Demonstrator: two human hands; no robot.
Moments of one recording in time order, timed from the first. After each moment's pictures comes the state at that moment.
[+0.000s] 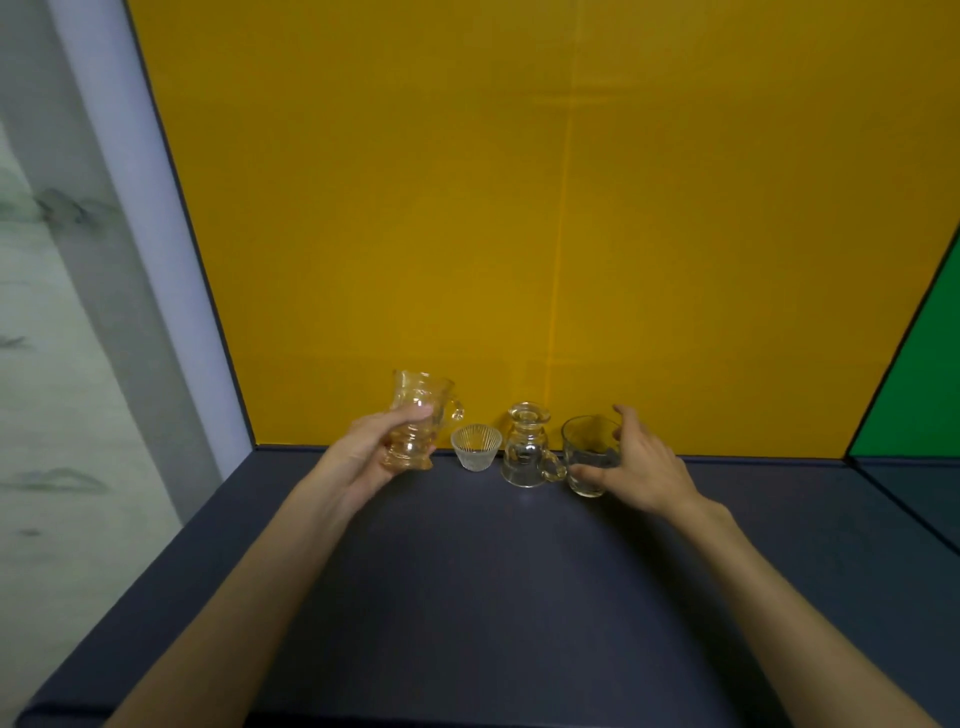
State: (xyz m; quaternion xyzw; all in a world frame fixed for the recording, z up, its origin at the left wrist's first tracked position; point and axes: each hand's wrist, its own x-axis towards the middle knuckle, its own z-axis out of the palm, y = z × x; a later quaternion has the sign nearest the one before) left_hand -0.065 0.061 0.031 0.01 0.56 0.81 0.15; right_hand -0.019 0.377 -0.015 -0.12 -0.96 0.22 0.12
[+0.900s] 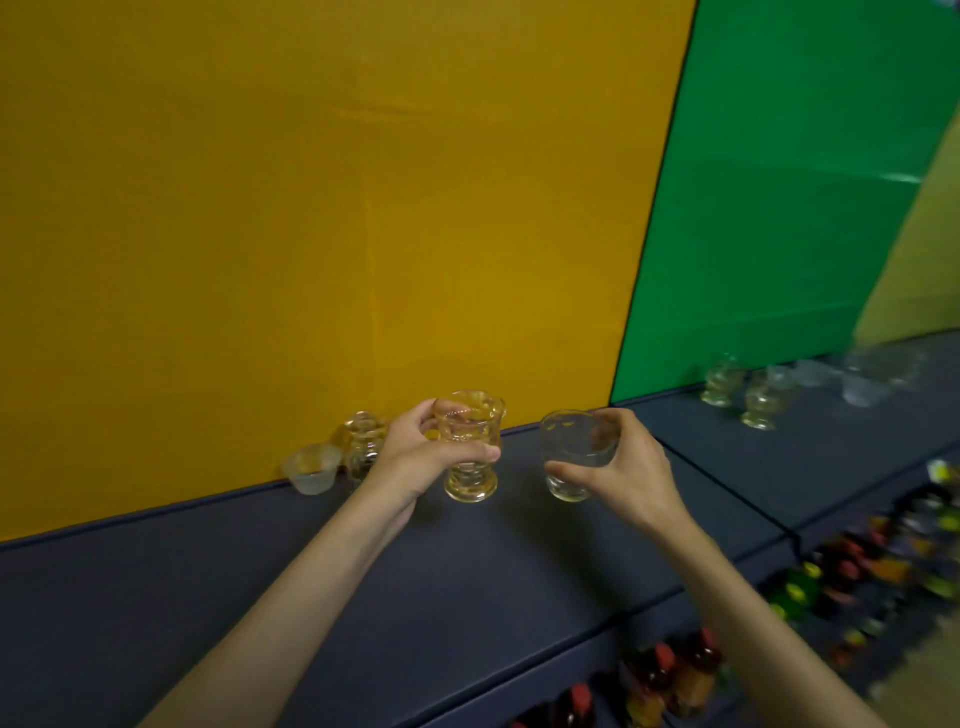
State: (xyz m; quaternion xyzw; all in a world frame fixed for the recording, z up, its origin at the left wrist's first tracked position) left_hand -0.008 0.218 0.032 0.28 0.65 0.68 0.17; right_hand 0.148 0.406 0.020 -0.29 -0.85 0.29 0.33
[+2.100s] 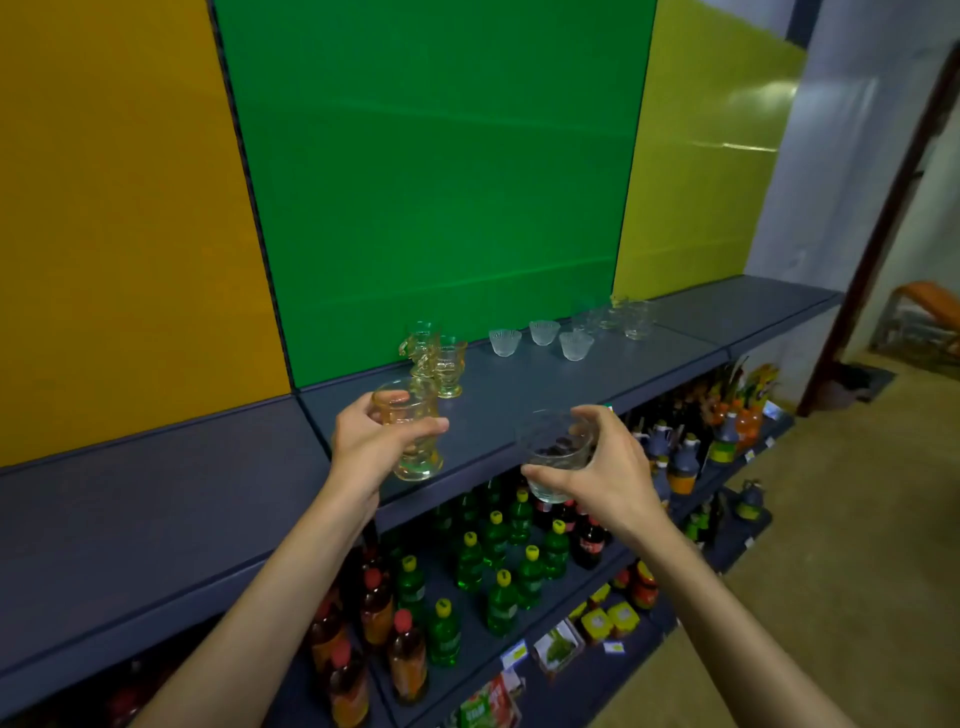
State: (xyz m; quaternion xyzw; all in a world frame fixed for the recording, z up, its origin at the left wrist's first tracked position) left_hand 0.289 0.626 0.004 0.23 0.68 0.69 0.15; right_hand 0.498 0.772 -0.014 -0.35 -0.82 0.28 0.37
